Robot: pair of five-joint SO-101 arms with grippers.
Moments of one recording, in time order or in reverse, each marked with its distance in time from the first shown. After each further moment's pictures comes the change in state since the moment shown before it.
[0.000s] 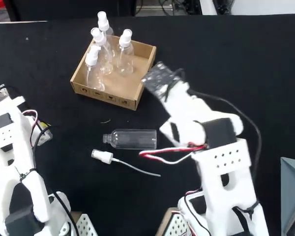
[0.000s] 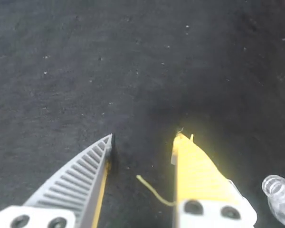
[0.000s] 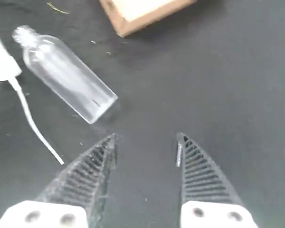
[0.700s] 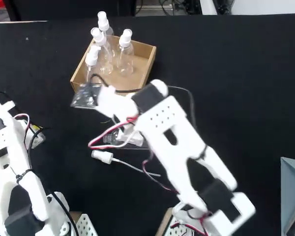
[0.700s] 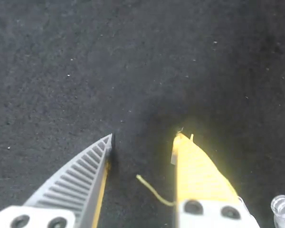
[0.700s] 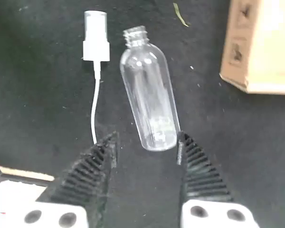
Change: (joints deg) left arm -5.0 0.0 2.4 -3.3 0.0; right arm -21.2 34.9 -24.2 9.2 8.9
